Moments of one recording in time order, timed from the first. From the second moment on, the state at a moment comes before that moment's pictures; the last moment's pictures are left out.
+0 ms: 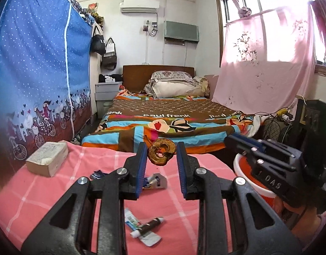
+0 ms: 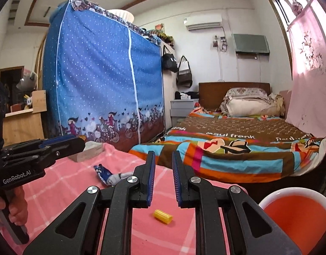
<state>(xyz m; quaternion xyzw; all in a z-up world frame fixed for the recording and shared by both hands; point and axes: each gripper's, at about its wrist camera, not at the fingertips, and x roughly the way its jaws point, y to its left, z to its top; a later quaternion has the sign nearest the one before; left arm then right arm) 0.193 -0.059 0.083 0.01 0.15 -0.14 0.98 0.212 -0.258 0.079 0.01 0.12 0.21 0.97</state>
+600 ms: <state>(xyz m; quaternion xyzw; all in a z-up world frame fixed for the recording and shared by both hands) 0.214 -0.044 0.035 -0.03 0.29 -0.11 0.95 0.269 -0.228 0.006 -0.02 0.36 0.22 0.91</state>
